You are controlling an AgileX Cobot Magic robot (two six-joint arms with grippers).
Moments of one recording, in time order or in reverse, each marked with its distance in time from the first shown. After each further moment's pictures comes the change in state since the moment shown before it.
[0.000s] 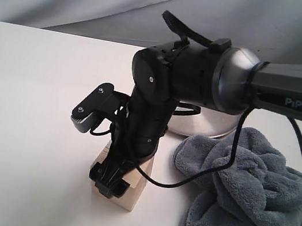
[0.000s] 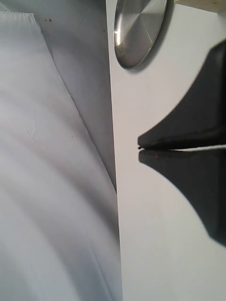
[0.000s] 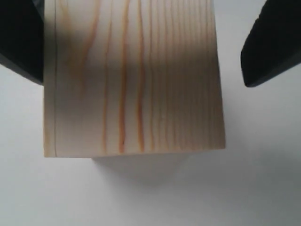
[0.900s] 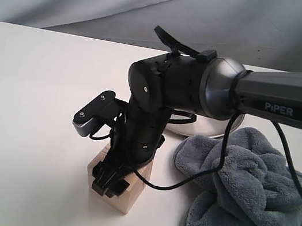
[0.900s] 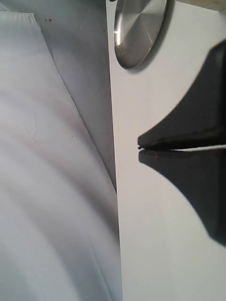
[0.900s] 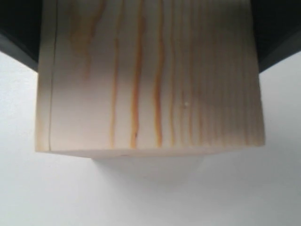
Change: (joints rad) left arm 0.000 0.000 0.000 0.000 0.000 0.000; right arm -0.002 0.045 0.000 0.005 -0.027 0.062
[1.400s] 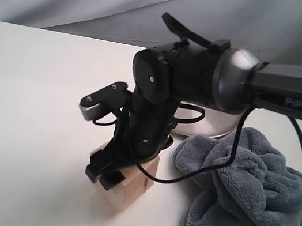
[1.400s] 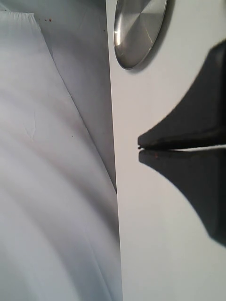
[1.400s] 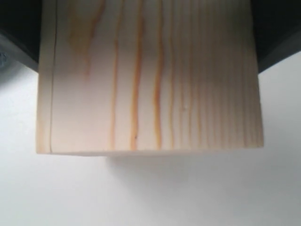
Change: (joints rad) left arm 0.000 0.000 0.000 0.000 0.000 0.000; right arm -0.005 -0.062 0.000 -0.002 0.049 0.247
